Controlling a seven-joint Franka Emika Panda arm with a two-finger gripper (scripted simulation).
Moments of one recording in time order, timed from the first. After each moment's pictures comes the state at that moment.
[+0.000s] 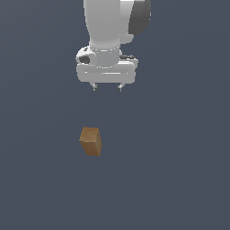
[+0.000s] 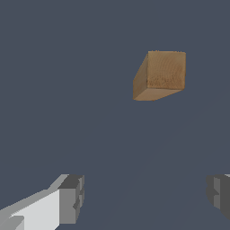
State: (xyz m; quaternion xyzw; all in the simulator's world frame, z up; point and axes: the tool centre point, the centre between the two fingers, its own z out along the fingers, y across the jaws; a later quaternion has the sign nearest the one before) arm -0.068 -0.029 0.310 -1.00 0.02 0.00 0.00
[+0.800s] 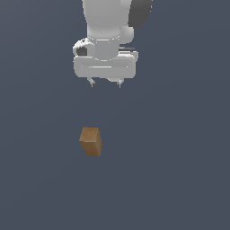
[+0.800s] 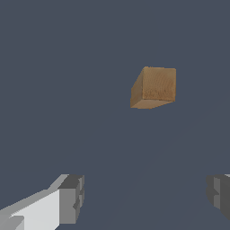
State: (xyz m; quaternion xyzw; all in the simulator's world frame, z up) arm -0.060 -0.033 0.333 -1.00 0.01 -0.02 0.00
